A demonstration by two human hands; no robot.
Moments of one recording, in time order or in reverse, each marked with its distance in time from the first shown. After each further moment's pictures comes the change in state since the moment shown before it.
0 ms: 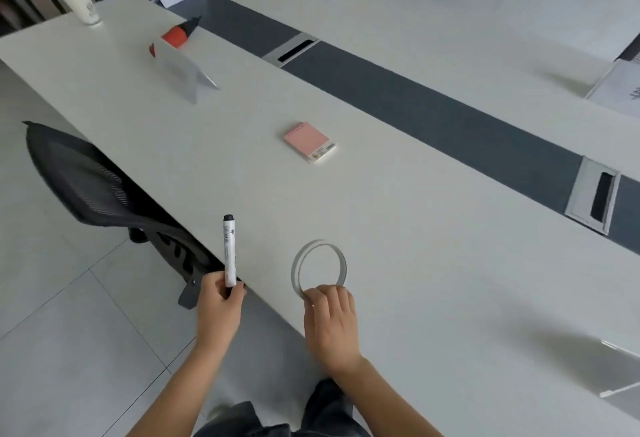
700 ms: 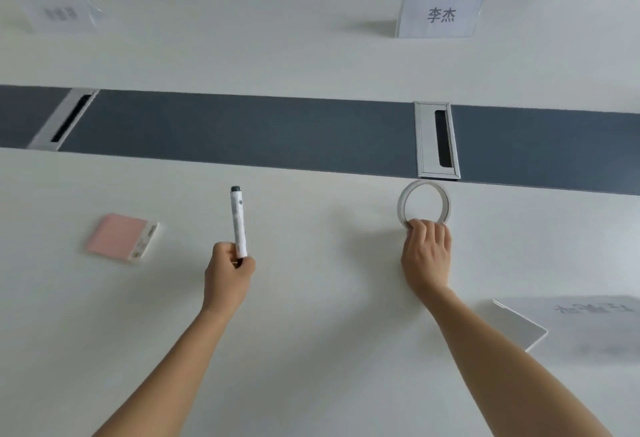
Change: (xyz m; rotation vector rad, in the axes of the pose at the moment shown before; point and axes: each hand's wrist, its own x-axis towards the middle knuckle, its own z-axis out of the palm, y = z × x) left_hand 0.049 0.143 0.272 0.440 -0.465 0.289; right_hand 0.017 0.336 -0.131 -0.662 0.210 0.664
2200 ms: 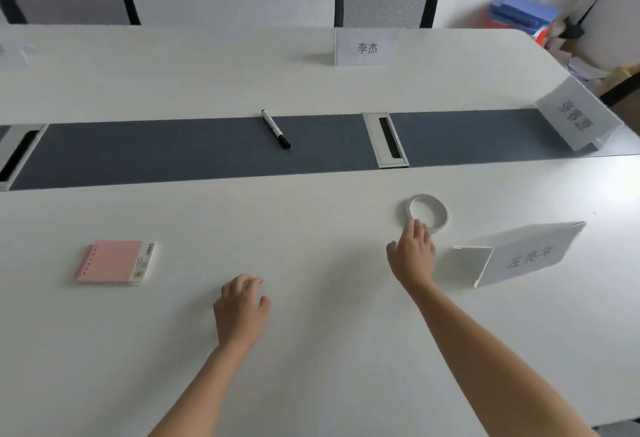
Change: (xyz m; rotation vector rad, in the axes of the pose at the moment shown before) left_hand -0.029 -0.068 -0.028 0.547 -0.242 0.483; right_hand -0.039 -0.068 -0.082 -0.125 -0.467 0.581
